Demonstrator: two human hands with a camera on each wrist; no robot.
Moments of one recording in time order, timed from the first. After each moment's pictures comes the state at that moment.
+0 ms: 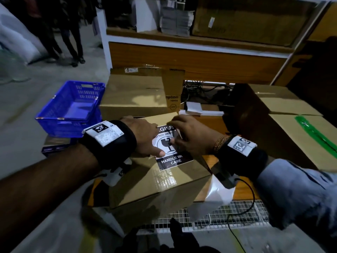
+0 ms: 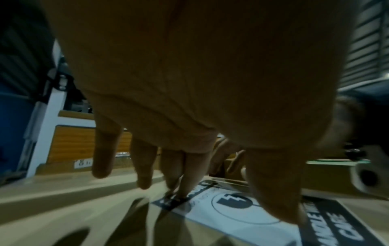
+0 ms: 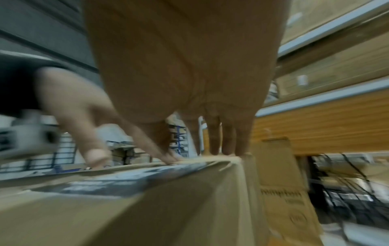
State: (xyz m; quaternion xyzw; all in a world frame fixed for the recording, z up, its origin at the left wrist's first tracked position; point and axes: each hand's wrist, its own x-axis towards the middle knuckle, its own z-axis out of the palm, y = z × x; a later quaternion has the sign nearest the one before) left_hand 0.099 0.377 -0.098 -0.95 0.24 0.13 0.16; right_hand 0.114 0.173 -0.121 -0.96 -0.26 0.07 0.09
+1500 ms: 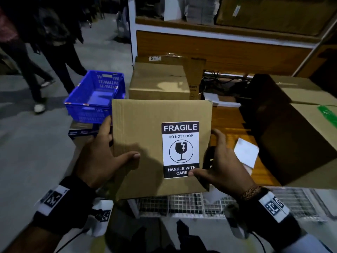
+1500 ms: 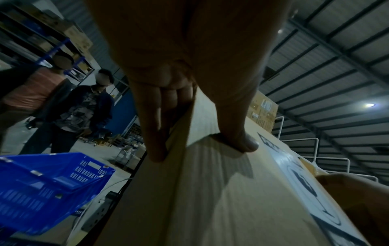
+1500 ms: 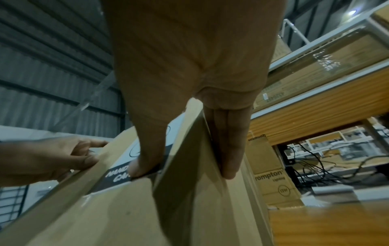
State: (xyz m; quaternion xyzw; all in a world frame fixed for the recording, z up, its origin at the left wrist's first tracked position) left_hand -0.049 0.521 -0.169 -0.90 -0.02 -0.09 -0.43; right_hand -0.039 0.189 -0.190 -0.93 -0.14 -0.03 0.34
